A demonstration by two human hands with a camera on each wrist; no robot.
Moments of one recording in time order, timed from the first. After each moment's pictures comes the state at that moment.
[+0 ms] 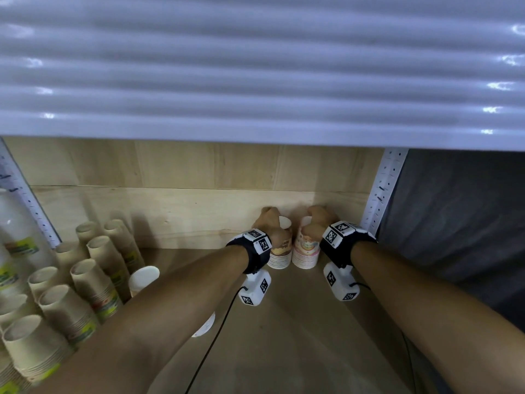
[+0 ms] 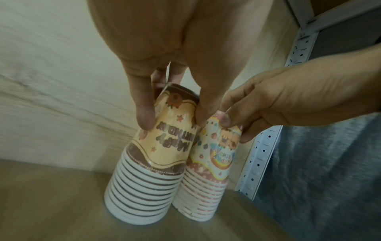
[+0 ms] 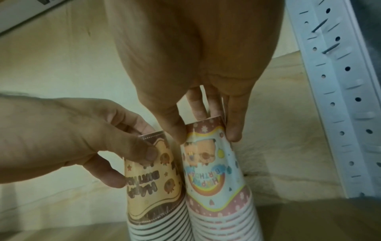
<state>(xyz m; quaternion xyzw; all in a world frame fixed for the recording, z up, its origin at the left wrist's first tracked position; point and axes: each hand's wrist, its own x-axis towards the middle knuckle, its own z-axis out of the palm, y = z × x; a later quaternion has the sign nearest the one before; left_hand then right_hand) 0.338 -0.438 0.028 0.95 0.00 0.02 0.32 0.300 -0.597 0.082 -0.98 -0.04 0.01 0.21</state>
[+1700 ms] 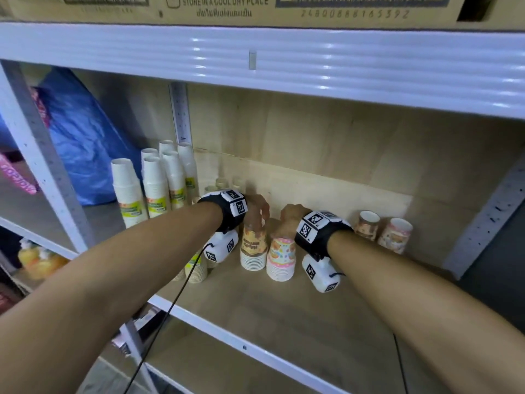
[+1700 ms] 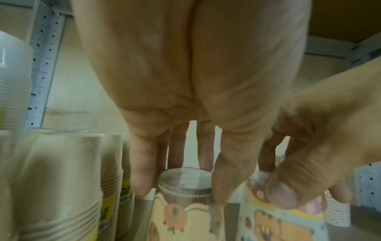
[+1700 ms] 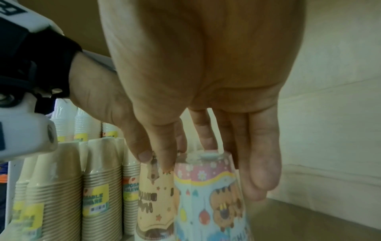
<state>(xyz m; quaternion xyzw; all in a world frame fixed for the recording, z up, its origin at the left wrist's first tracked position) 0.123 -0.237 0.122 0.98 0.07 -0.14 0.10 0.172 -0.371 0.097 -0.96 -0.26 0.10 0.07</state>
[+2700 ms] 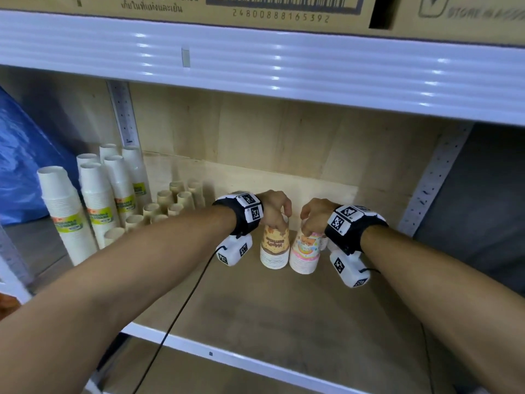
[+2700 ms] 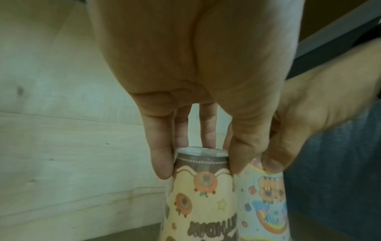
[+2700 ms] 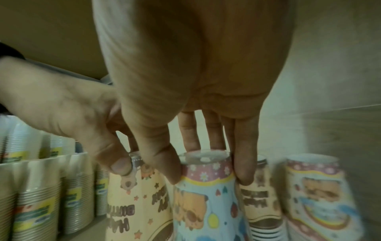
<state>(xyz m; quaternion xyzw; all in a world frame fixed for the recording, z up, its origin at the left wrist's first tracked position) 0.169 -0.348 0.128 0.98 -0.07 -0.06 0.15 0.192 -0.505 0.134 -0.97 -0.19 0.10 0.05</state>
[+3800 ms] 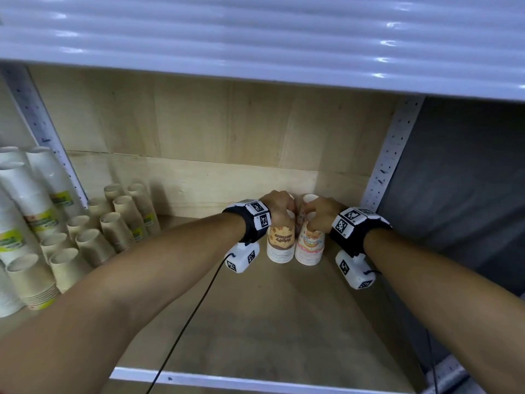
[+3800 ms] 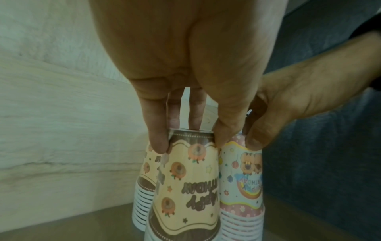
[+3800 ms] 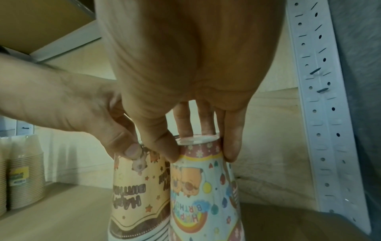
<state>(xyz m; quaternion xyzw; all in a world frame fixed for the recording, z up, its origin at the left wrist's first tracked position) 0.235 -0.446 0.094 0.98 -0.13 -0.05 0.14 0.238 -0.609 0.099 -0.97 -0.17 0.07 0.18</state>
